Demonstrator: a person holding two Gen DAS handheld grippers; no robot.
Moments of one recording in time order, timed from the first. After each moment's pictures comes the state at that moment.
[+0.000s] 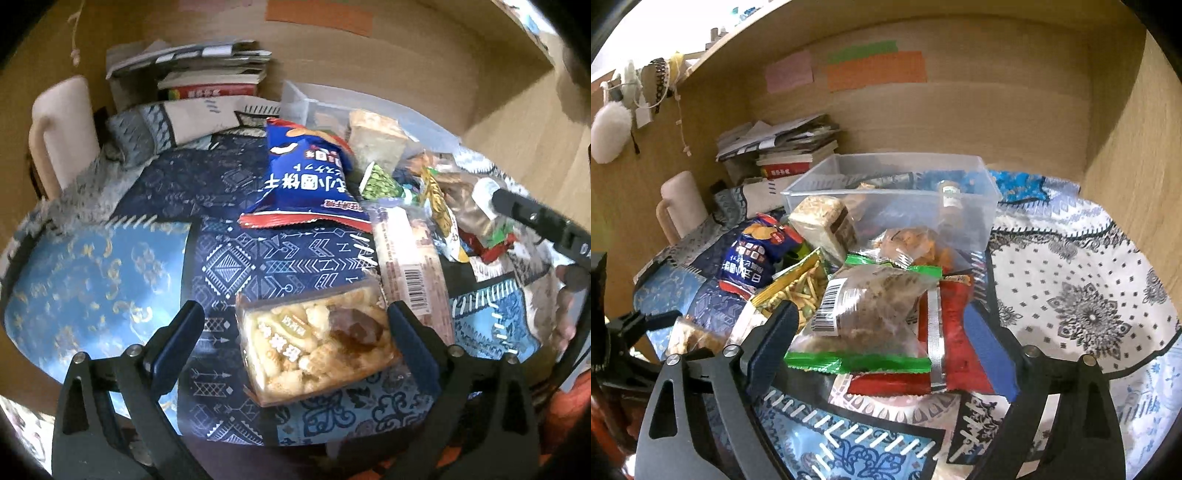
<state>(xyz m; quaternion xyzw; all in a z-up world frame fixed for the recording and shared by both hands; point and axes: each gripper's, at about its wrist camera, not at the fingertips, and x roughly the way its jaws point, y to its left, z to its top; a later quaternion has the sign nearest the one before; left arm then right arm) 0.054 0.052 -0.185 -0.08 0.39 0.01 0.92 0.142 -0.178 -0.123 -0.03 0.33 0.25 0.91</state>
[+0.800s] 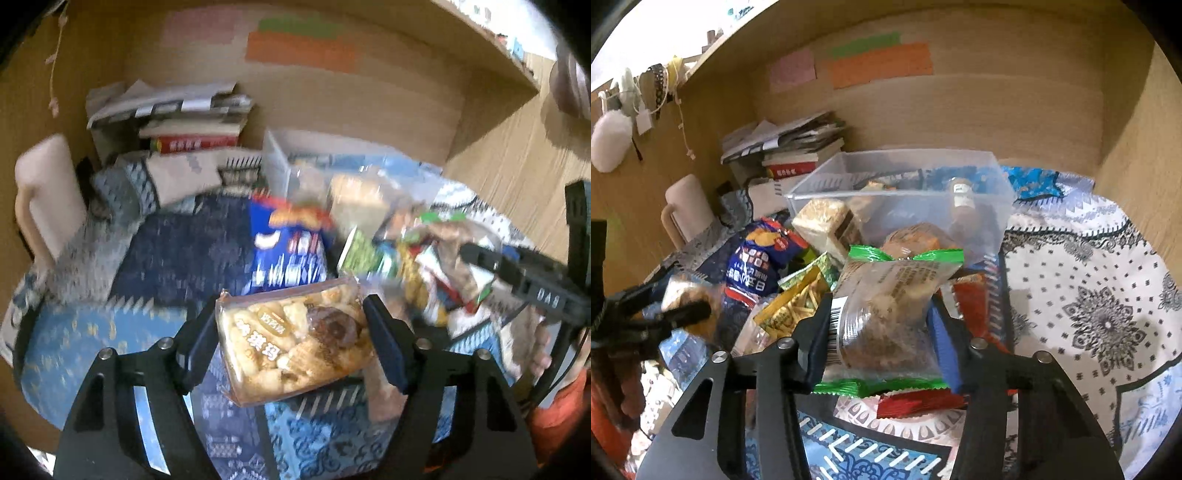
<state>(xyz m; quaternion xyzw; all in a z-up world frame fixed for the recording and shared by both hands) 0.085 0.057 -0.129 -0.06 0.34 -0.03 0.94 0.151 -0.180 -0.114 -0.02 0.33 0.27 0.90</state>
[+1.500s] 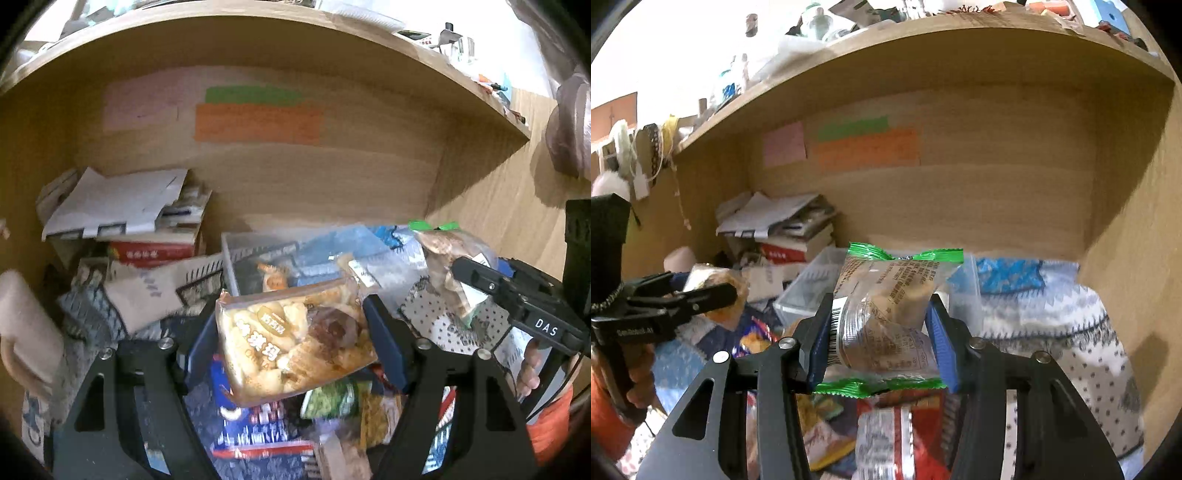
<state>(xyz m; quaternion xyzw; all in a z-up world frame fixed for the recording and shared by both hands) 0.173 0.038 -0.047 -0.04 0.28 -0.08 0.96 0.200 -0.185 -0.040 -0.01 0.24 0.27 0.93</state>
